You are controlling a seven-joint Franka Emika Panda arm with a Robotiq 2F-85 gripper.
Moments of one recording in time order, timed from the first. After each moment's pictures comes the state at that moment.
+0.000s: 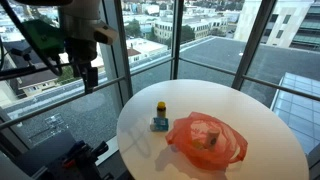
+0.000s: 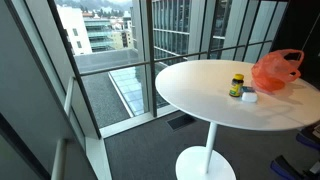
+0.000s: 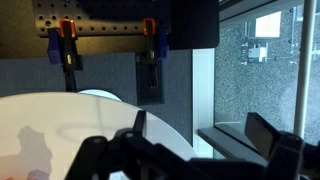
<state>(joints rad) 0.03 -0.76 -0.09 -2.67 0.20 1.73 -0.01</state>
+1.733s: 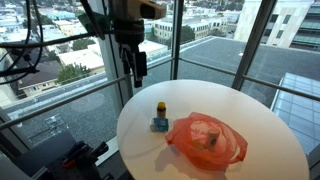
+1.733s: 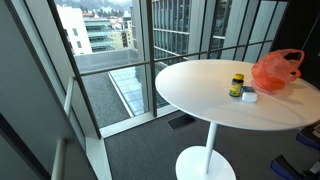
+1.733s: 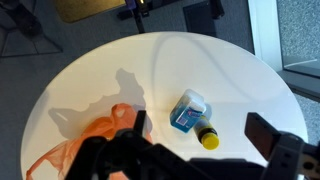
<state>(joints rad) -0.17 -0.50 -0.08 -2.42 -0.01 1.87 0.10</state>
